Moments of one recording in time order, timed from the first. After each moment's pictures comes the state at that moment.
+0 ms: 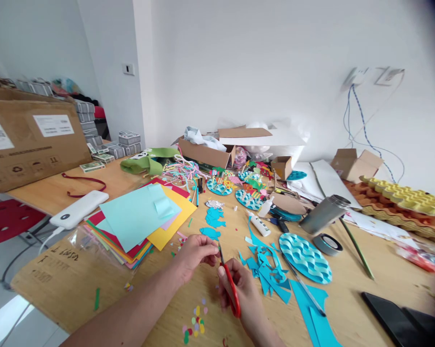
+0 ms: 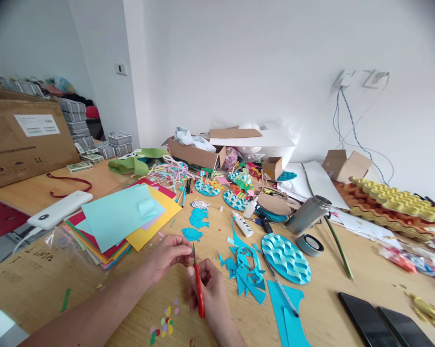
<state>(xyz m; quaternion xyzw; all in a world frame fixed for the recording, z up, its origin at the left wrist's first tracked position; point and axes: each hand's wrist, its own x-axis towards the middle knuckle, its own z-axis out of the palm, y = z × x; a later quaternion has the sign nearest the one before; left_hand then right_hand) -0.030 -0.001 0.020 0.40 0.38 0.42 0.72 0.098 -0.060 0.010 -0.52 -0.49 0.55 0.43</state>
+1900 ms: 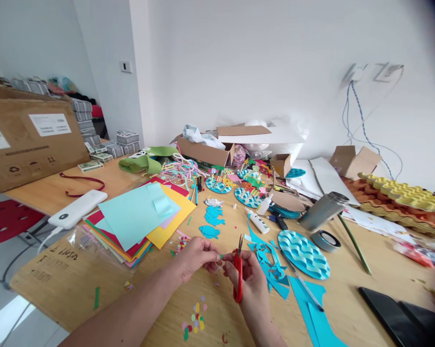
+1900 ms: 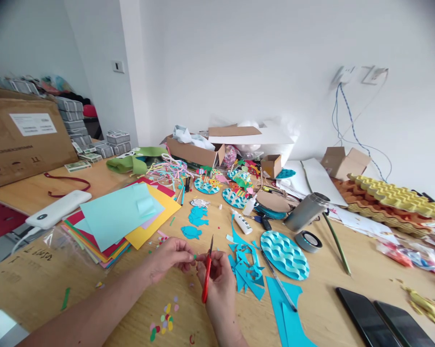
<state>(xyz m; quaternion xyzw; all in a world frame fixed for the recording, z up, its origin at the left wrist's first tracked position) -0.029 -0.003 0.015 0.44 0.40 0.34 0.73 0.106 -0.057 0.004 -0.51 -0.44 0.44 0.59</state>
